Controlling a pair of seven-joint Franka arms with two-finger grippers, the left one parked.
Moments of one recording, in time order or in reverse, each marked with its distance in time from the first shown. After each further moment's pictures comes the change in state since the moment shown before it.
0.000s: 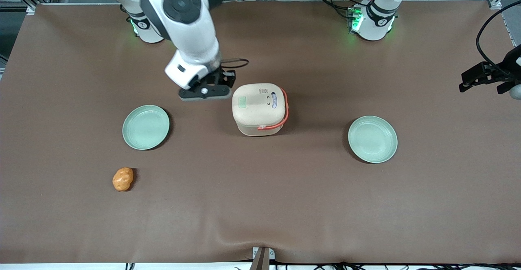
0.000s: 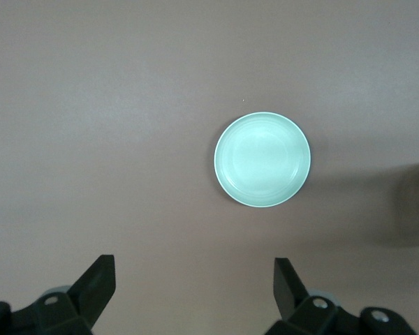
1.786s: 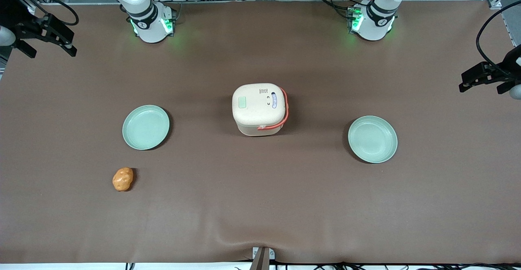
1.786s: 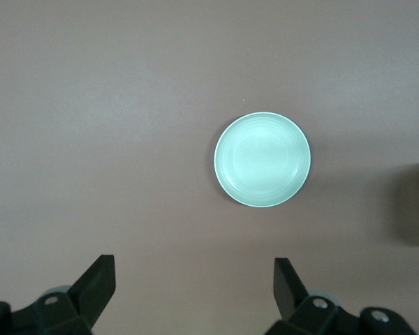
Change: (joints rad) arm -0.538 -0.401 -0.006 0.018 -0.009 -0.323 -0.487
